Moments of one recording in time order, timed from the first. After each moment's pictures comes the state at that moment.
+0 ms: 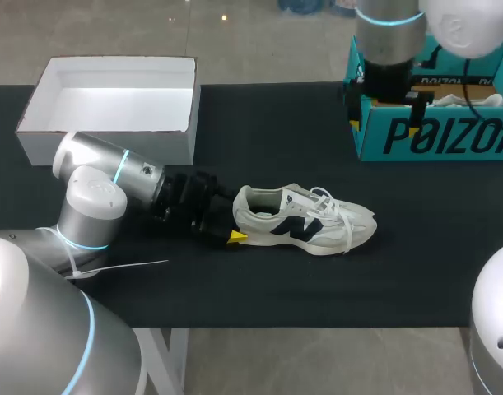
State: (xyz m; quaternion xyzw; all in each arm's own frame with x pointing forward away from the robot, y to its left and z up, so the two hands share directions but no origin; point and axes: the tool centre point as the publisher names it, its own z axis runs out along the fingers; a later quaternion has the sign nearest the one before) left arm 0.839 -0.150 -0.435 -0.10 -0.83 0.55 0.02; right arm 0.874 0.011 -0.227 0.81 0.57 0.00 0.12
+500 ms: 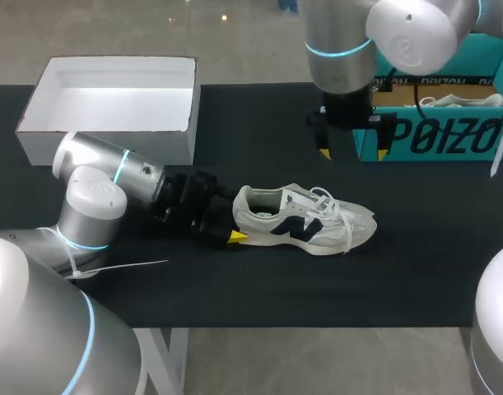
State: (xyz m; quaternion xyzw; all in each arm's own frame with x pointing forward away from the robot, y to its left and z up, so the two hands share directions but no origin) left arm 0.839 -0.150 -0.435 -0.10 -0.83 0.55 0.02; right arm 0.852 0.053 -0.254 0.79 0.61 -0.04 0.12
